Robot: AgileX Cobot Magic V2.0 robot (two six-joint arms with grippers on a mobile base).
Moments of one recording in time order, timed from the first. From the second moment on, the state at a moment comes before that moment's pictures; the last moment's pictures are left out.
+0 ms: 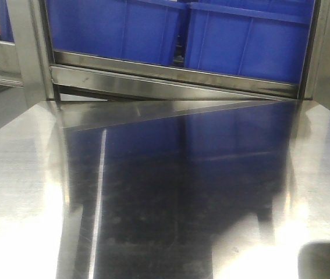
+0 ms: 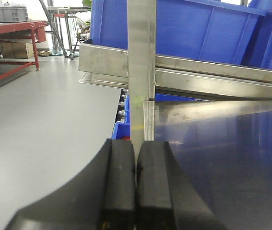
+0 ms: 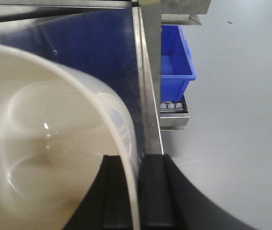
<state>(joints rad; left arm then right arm) -0.08 -0.01 0.01 -0.02 0.09 0.02 -0.01 0.44 -0.53 -0.05 0.68 0.20</state>
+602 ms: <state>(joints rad) -0.08 -0.01 0.01 -0.02 0.09 0.02 -0.01 0.44 -0.53 -0.05 0.68 0.21</state>
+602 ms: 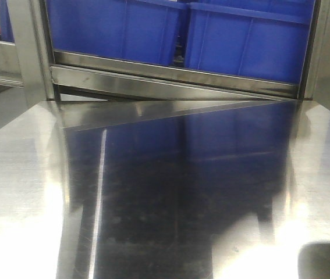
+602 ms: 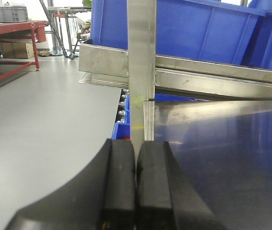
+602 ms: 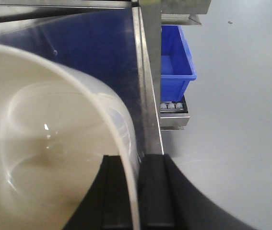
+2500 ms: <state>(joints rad) -0.08 -0.01 0.01 -0.02 0.09 0.02 -0.01 0.44 -0.53 -0.05 0.68 0.21</state>
